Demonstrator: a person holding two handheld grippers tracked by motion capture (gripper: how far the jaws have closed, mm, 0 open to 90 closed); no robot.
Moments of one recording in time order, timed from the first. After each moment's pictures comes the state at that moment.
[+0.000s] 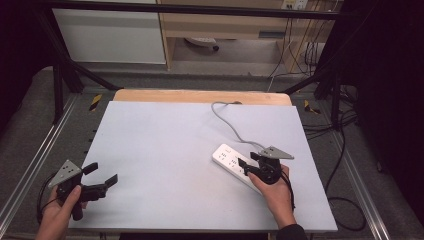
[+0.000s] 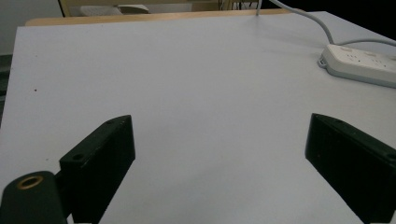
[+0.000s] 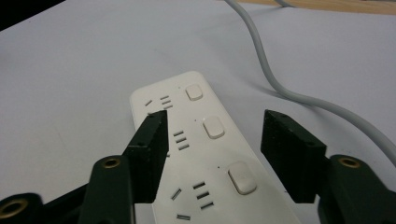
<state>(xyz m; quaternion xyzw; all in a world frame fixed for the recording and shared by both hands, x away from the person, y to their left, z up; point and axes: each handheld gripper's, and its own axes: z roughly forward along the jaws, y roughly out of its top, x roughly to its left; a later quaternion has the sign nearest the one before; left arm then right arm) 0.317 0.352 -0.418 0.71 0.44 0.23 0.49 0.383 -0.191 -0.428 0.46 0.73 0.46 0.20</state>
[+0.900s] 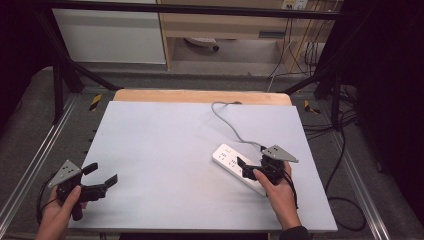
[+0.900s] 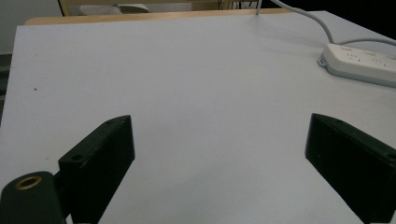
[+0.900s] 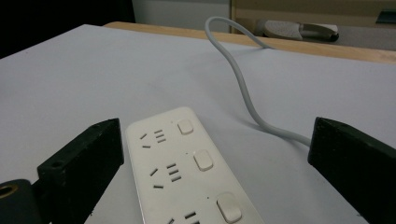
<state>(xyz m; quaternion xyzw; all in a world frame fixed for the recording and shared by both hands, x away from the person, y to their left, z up) 0.317 0.352 -0.418 0.71 0.44 0.23 0.49 0.376 -0.193 -0.416 0.45 0.70 0.50 0.26</state>
